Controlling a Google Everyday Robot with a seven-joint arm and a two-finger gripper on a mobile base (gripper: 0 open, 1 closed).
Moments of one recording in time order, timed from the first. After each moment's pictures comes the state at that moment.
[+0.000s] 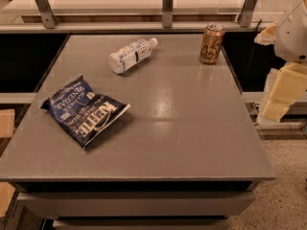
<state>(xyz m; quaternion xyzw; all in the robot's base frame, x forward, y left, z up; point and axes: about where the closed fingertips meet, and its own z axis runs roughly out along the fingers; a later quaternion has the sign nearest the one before) 0.438 -0.214 0.984 -0.60 0.78 -0.04 0.17</state>
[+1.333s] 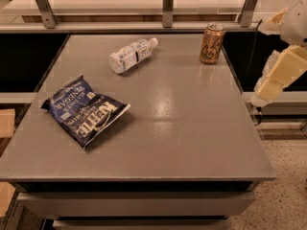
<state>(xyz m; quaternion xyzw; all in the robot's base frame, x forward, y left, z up) 0.470 -0.220 0.996 -0.56 0.79 0.01 0.24</state>
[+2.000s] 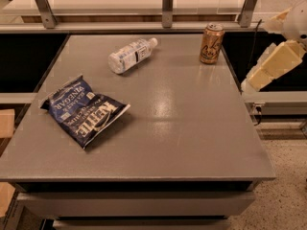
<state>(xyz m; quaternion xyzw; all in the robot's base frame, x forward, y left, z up) 0.501 -0.227 0.994 -0.50 0.81 0.06 0.32</state>
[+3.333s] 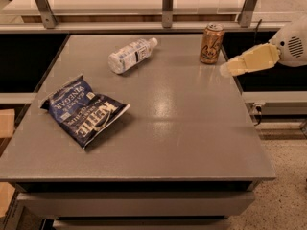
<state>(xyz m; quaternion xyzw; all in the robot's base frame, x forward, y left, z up) 0.548 -0.239 0.966 -0.27 0.87 0.12 0.41</state>
